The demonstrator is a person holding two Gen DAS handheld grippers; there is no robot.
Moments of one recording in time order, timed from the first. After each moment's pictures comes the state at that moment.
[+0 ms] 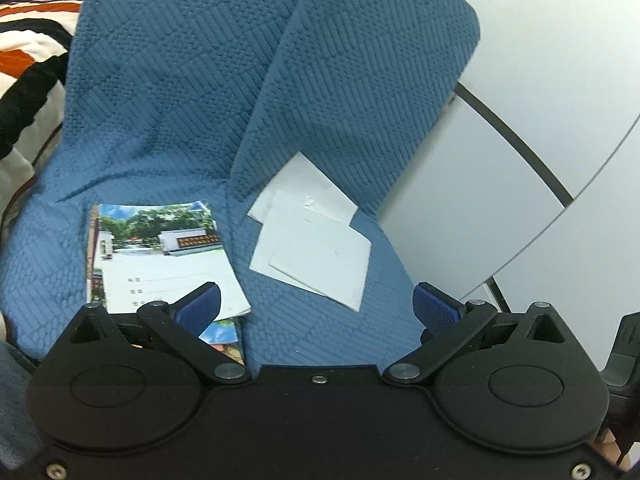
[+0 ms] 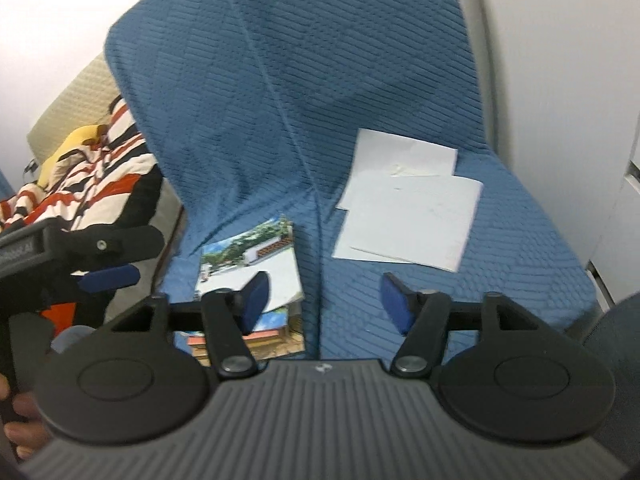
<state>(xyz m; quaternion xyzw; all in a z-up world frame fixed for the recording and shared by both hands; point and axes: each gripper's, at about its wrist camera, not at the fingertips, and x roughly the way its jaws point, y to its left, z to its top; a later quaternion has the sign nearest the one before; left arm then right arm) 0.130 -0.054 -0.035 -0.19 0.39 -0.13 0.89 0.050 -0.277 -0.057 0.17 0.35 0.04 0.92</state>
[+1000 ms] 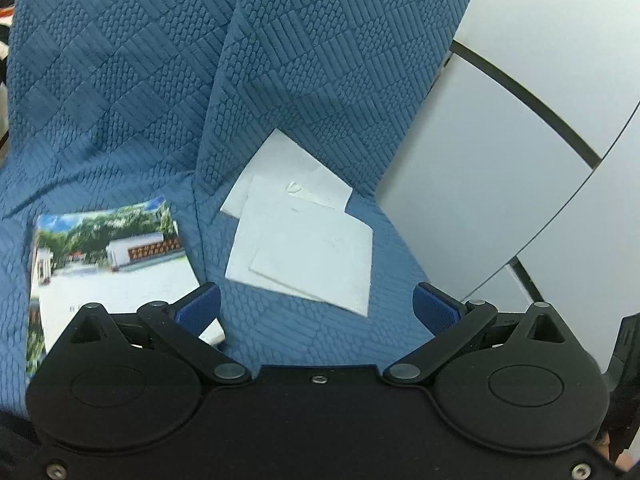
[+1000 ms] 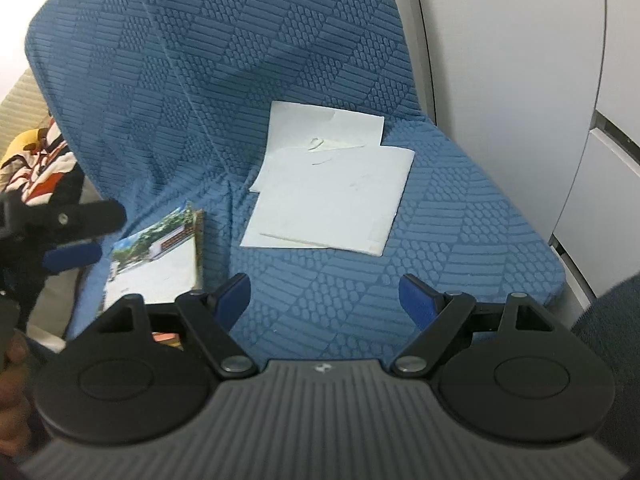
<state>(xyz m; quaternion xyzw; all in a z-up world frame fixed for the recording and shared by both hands) 0.197 -0.104 -0.105 -0.14 0.40 -0.16 0.89 0.081 -0.319 -0.126 0.17 0.38 -0.03 0.91</state>
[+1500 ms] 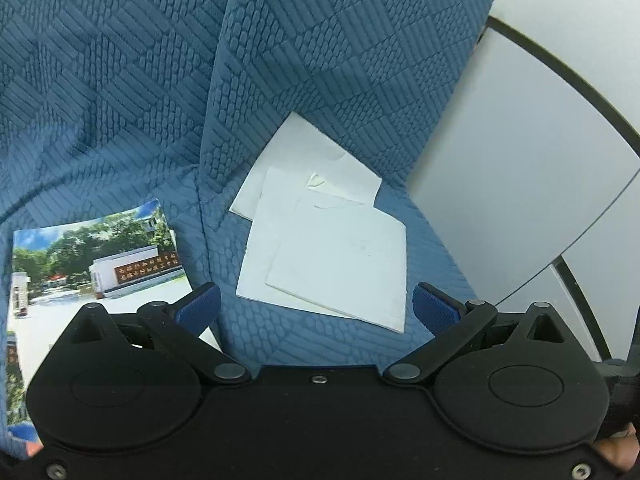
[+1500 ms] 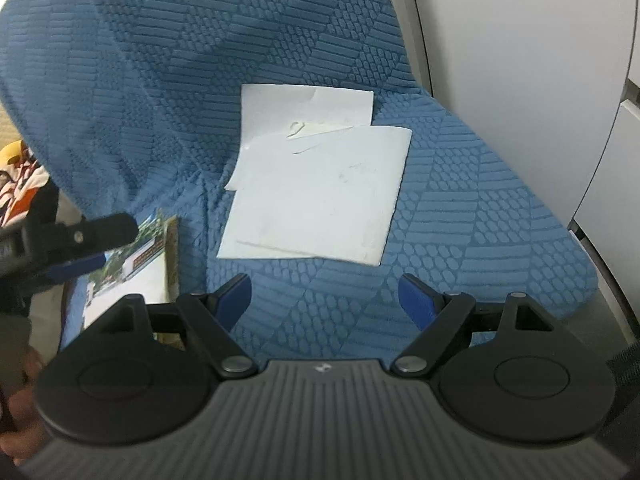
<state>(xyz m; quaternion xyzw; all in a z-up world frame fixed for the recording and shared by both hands) 0.258 -0.121 -0.148 -0.12 0.42 -0.14 0.89 0.134 -0.340 -0.161 0.21 0.41 -0.04 0.88</state>
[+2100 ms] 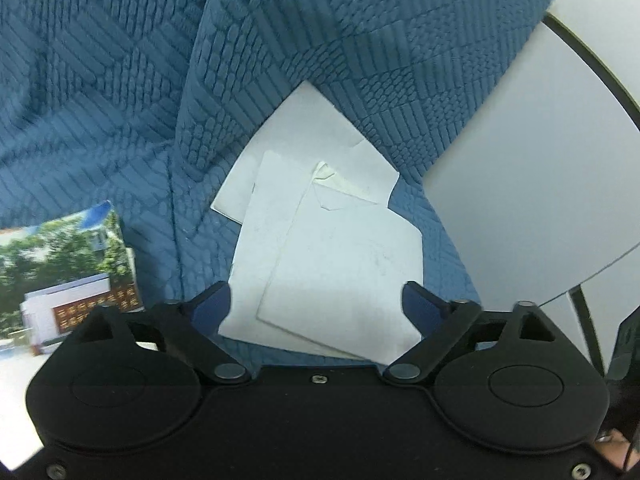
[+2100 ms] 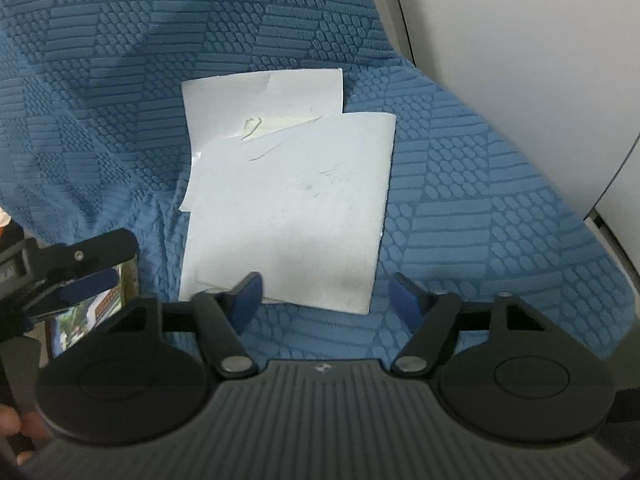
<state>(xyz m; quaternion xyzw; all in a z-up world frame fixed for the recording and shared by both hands) 0.350 -0.116 -0.210 -0.18 0.48 -0.17 0.84 0.206 -0.372 -0.203 0.26 0.46 -0.07 0.85</state>
